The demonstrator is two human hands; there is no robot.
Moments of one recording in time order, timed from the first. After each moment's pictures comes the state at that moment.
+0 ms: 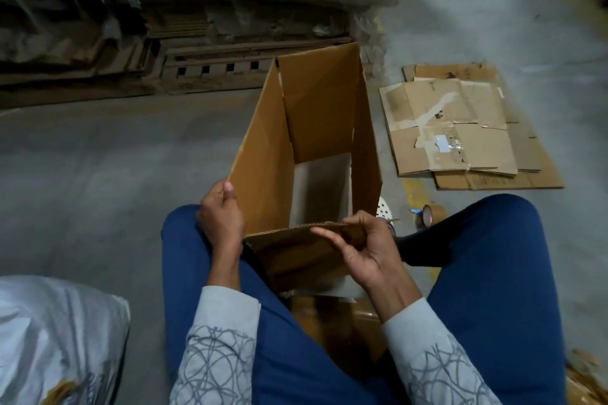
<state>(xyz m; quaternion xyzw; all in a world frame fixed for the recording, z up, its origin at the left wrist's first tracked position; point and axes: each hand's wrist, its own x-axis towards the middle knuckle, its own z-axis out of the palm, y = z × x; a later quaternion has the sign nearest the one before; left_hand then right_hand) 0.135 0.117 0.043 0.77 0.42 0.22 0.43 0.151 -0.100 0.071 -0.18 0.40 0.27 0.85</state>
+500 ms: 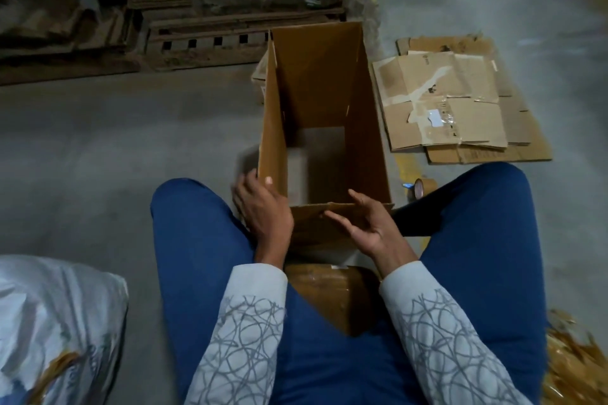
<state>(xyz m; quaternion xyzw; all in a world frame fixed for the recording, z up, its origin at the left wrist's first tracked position) 0.126 0.039 0.006 0.84 0.39 0.17 0.34 0.158 -0.131 0.018 -0.25 0.45 0.28 0.81</state>
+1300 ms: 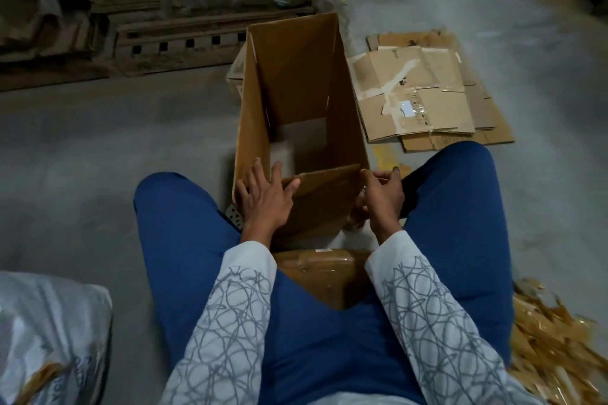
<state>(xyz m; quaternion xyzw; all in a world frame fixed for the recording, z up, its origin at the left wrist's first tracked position) 0.132 0.039 -0.016 0.97 0.13 -0.12 0.15 0.158 -0.167 0.004 -0.76 0.32 0.03 0.57</state>
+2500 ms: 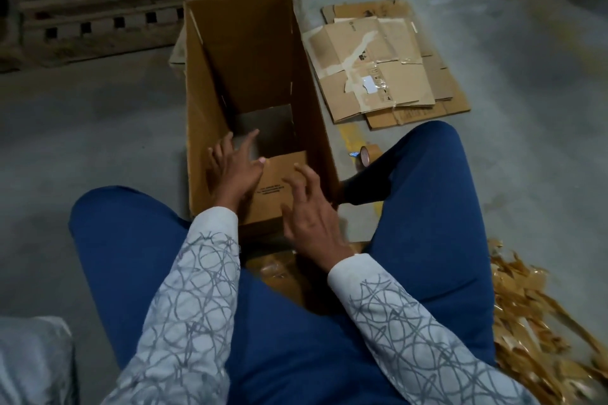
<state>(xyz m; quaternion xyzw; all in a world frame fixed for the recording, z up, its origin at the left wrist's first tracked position) 0.210 0.053 -0.044 0.94 0.12 -0.11 0.30 0.112 -0.119 -0.018 -0.95 -0.13 -0.02 0.30</state>
